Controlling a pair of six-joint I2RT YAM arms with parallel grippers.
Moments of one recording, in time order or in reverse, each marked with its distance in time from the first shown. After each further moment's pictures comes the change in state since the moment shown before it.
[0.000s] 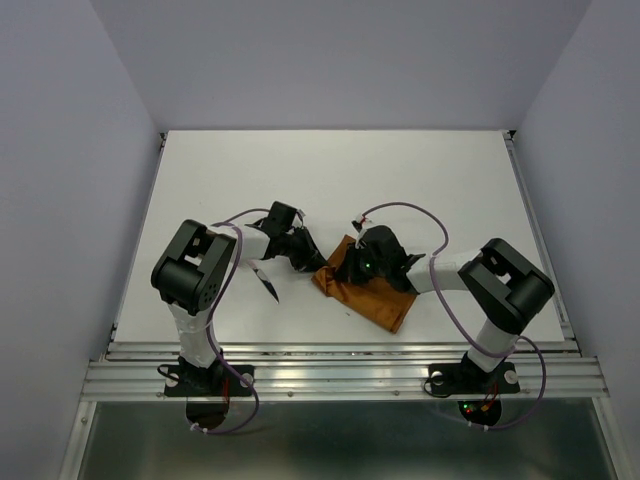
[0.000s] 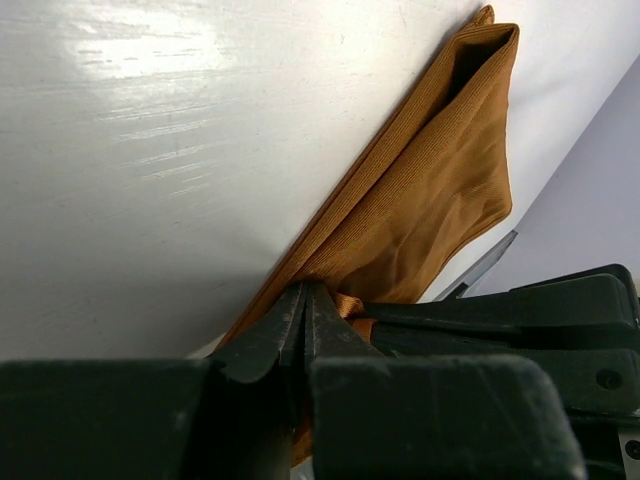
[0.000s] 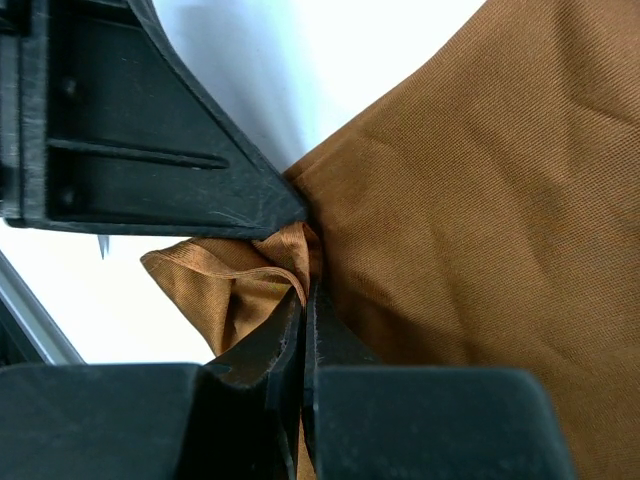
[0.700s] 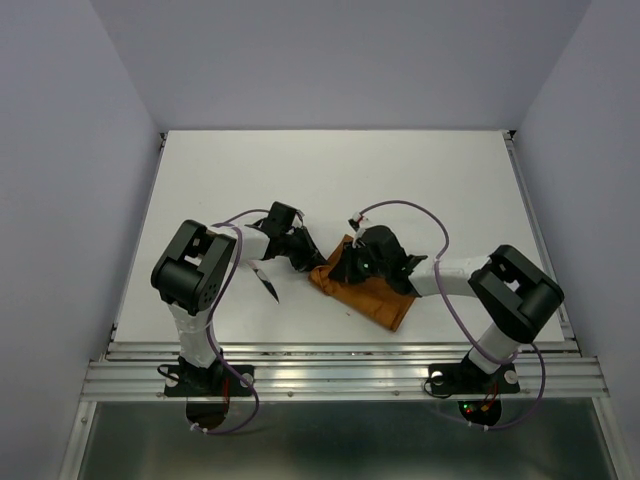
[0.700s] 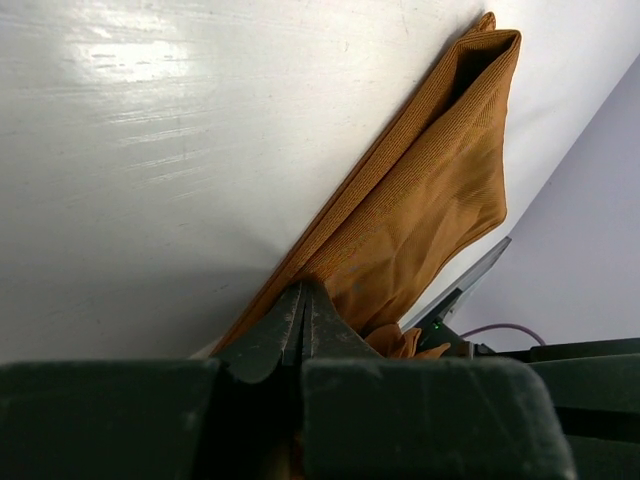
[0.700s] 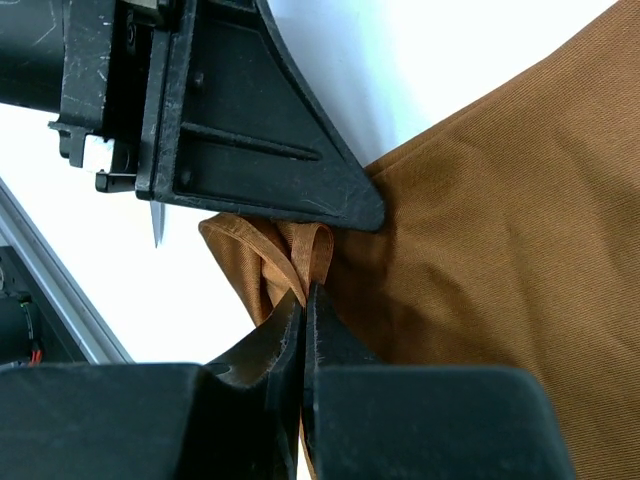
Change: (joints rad) left arm 0.000 0.000 -0.003 0.003 -0.010 -0.020; right arm 0.041 -0.064 0.000 0.000 0.002 0.004
